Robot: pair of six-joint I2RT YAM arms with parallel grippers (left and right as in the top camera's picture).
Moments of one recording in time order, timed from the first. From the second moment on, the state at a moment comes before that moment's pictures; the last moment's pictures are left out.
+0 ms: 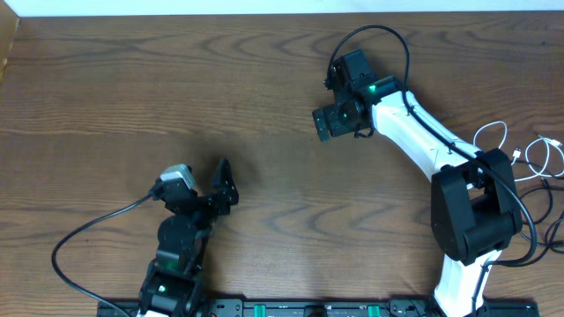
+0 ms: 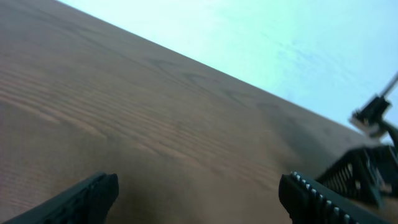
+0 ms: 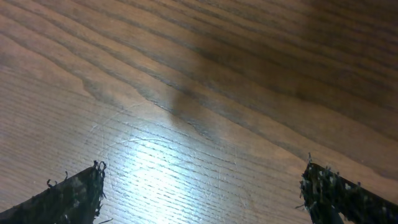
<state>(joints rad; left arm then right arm) -0.27 0.48 0.10 0.18 -0.18 -0.47 0.42 2.01 1.50 -0.71 -0.07 0.12</state>
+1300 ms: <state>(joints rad) -0.13 0.01 0.02 -0.12 -0.01 -0.23 0.42 2.01 1.50 -0.71 -0.07 0.12</state>
